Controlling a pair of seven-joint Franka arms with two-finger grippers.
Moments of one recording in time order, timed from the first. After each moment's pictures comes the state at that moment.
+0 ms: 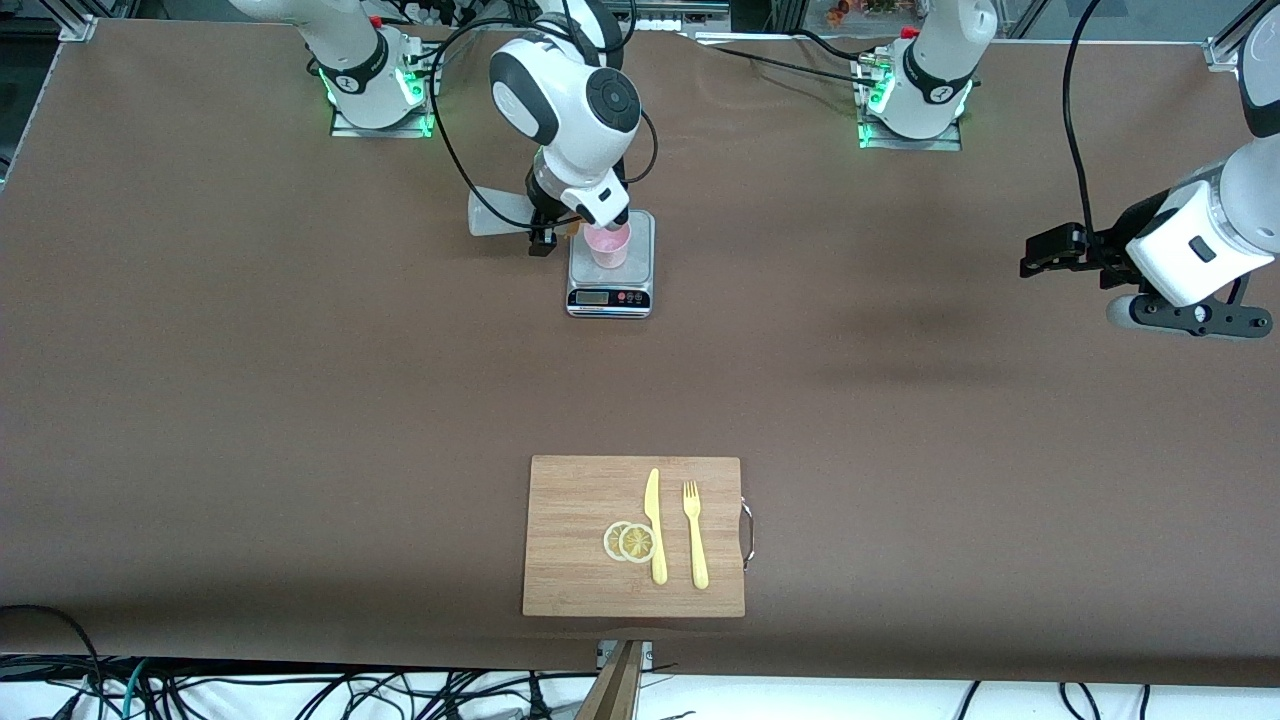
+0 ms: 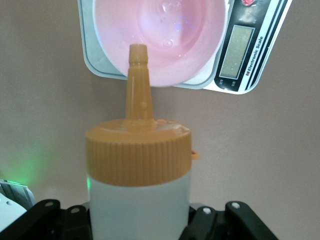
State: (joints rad) left arm -0.07 0.17 0.02 -1.46 -0.09 1.44 0.03; right arm 1.26 0.32 -0.40 -1.96 -0.12 1.89 -0.78
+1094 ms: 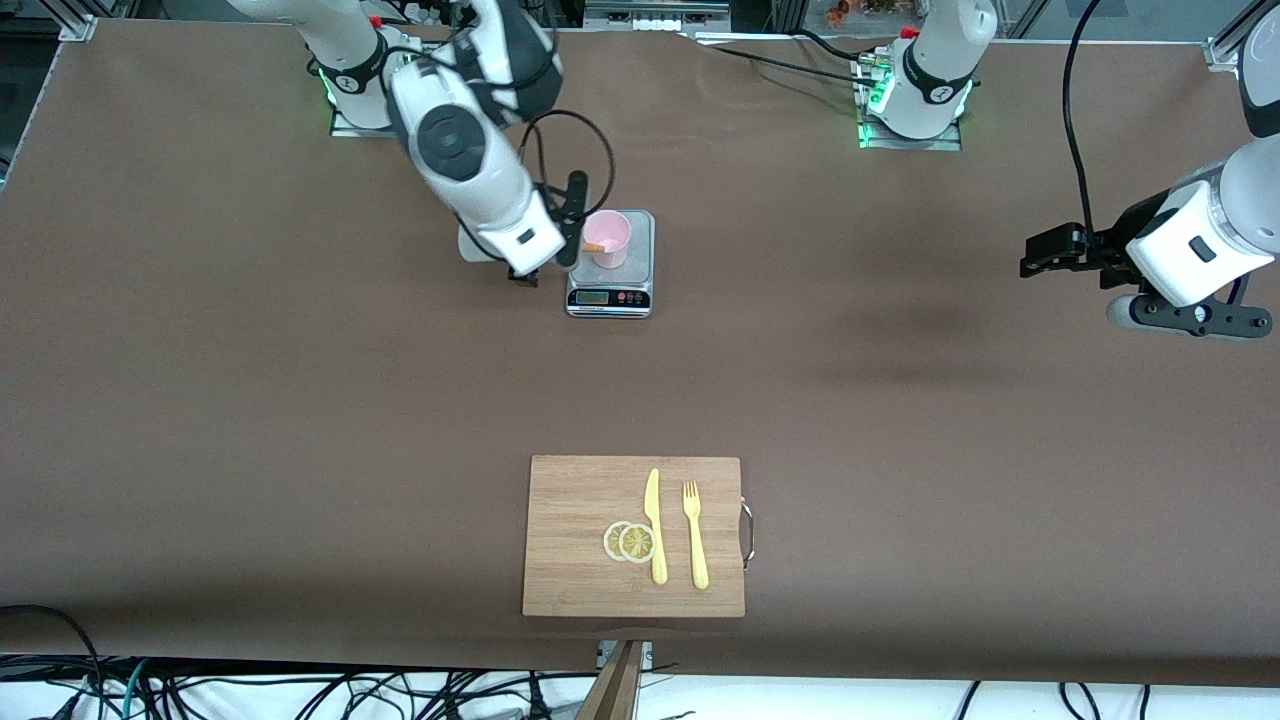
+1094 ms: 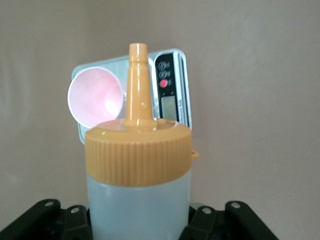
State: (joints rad) left arm -0.07 0.17 0.02 -1.46 -0.09 1.44 0.03; right arm 1.16 0.26 -0.60 -1.93 0.42 2.02 -1.08
